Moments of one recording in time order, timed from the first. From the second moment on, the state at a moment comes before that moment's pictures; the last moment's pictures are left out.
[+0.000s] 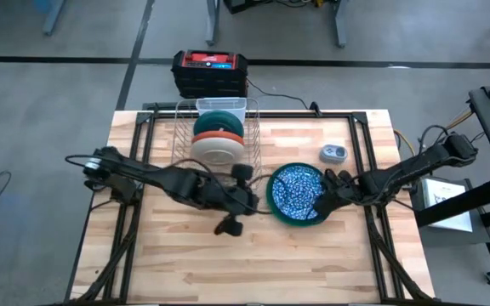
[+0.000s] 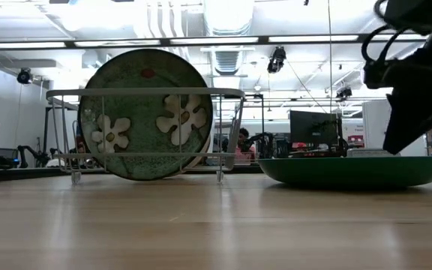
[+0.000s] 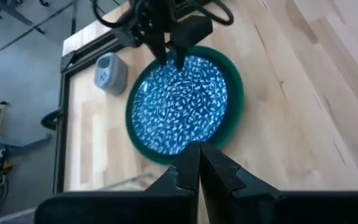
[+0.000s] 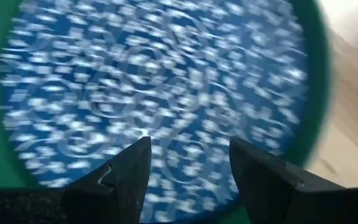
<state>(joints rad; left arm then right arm) -0.30 1.76 1.75 -0.79 -0.39 0.20 0.34 1.04 0.48 -0.64 0.37 1.00</state>
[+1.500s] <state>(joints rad) -0.29 2.05 1.74 -0.60 -0.26 0.20 0.56 1.05 0.40 -0.17 0.23 0.91</state>
